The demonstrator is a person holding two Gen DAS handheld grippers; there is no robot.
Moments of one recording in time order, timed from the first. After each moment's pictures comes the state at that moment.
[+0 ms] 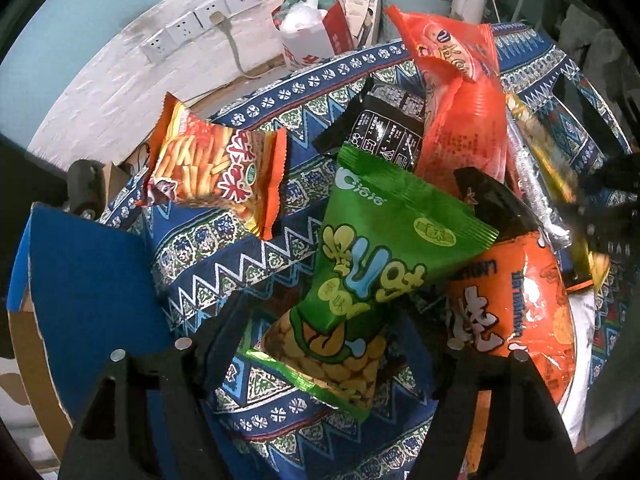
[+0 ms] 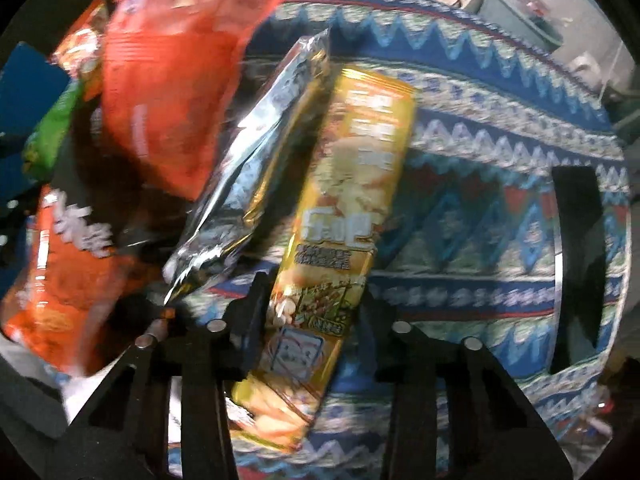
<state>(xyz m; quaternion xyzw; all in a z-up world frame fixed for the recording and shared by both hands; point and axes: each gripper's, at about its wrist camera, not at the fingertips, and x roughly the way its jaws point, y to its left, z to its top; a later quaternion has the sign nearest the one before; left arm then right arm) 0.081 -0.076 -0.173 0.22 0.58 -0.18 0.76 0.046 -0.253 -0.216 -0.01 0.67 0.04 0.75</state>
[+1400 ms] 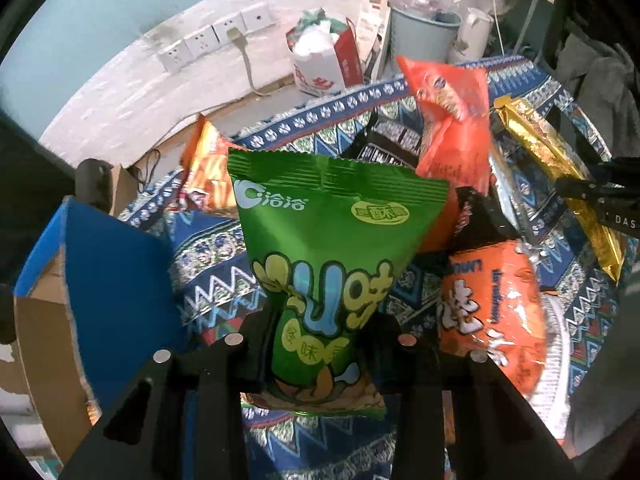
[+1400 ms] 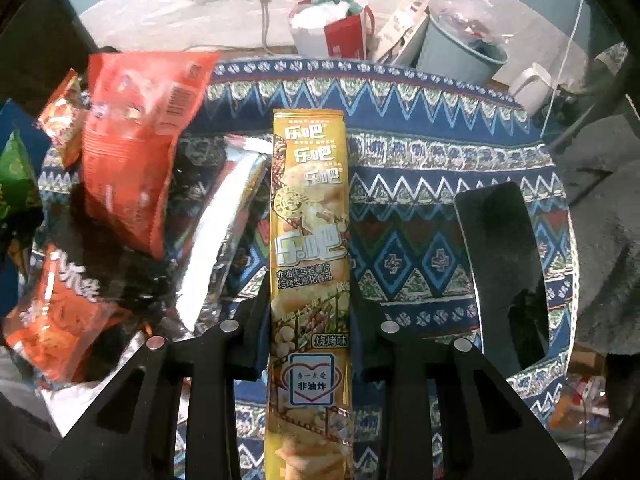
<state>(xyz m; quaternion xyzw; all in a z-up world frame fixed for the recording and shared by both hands) 0.070 -0.066 -0.138 0.19 0.56 -0.17 0.79 0.039 -0.299 -0.161 0.00 0.60 -0.01 0.80</state>
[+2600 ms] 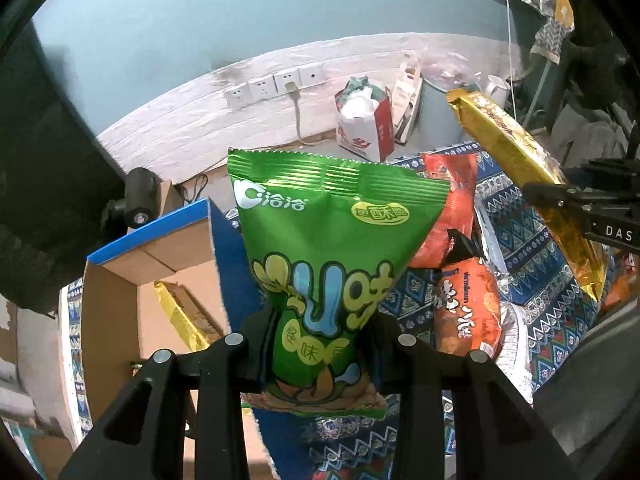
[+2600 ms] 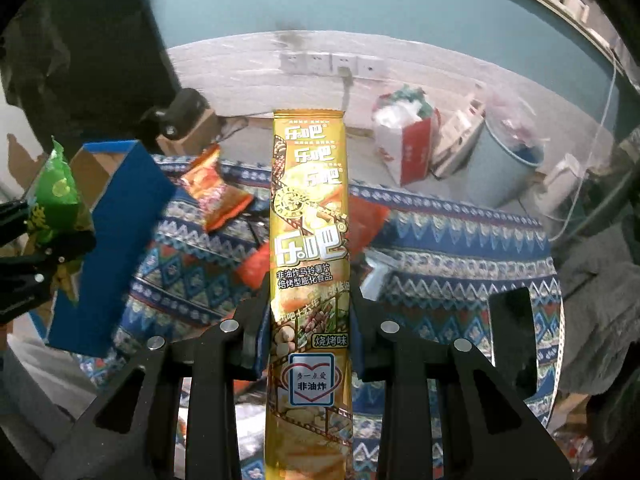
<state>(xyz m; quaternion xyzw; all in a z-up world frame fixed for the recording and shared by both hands) 0.025 -0.006 -0.050 0.13 0.49 -0.13 0.85 0.031 -0.202 -0.048 -0.02 0.50 0.09 0.86</state>
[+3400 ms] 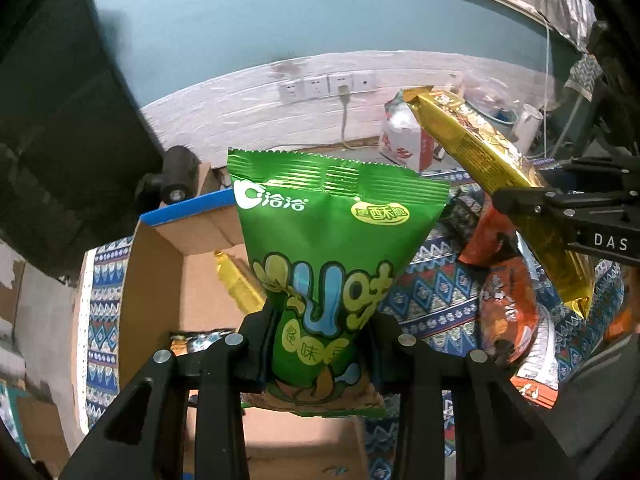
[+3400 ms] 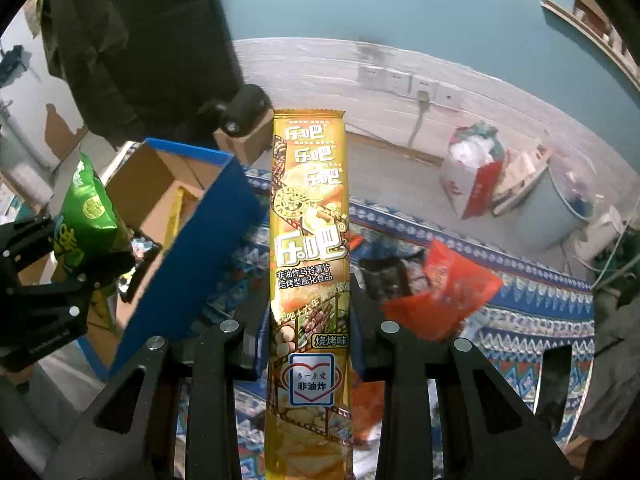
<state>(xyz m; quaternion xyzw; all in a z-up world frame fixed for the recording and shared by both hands) 0.016 0.074 -0.040 0.09 0.48 -0.08 0.87 0.059 -0.090 -0.031 -0.05 0.49 0.17 0.85</state>
